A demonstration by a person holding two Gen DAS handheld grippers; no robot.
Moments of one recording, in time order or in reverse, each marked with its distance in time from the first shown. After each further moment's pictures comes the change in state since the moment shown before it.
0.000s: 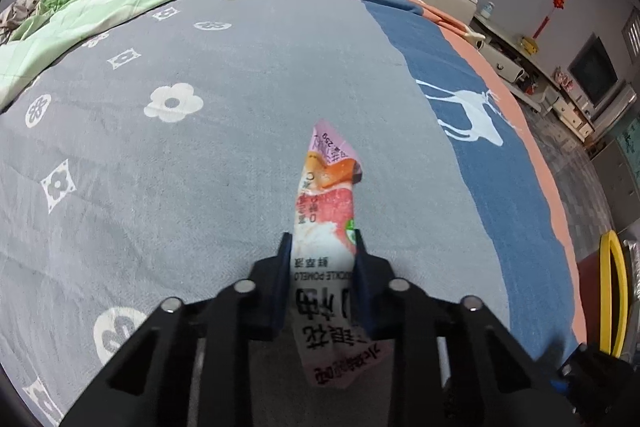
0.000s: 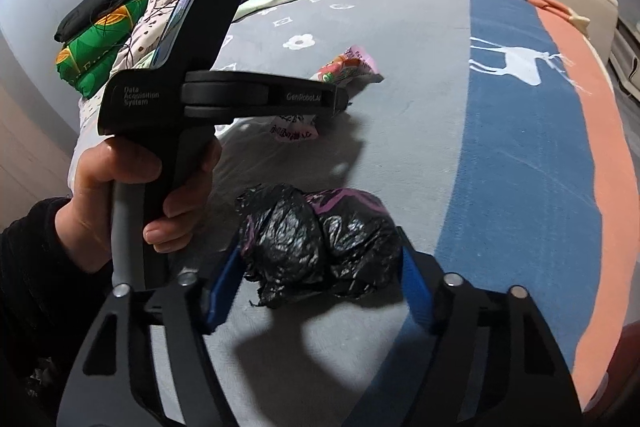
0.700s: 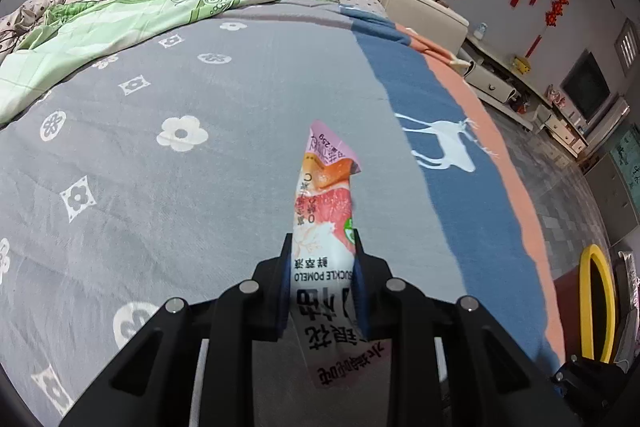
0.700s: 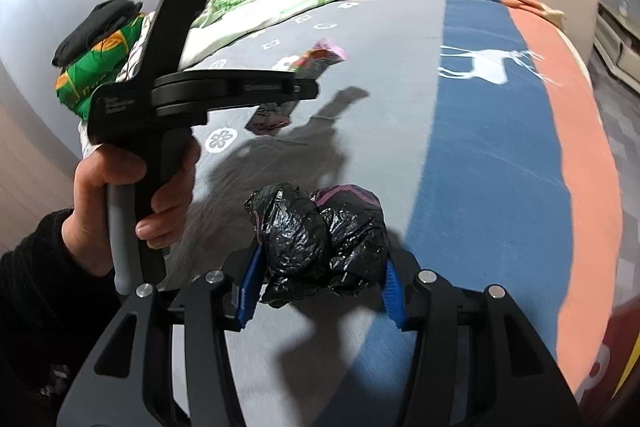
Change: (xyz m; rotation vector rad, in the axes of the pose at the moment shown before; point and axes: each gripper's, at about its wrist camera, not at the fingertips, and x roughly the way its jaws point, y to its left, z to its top) left arm -0.036 -0.010 0.002 -0.008 -0.082 -0.023; right arm -0.044 -0.010 -0.012 0.078 -0.066 -0.021
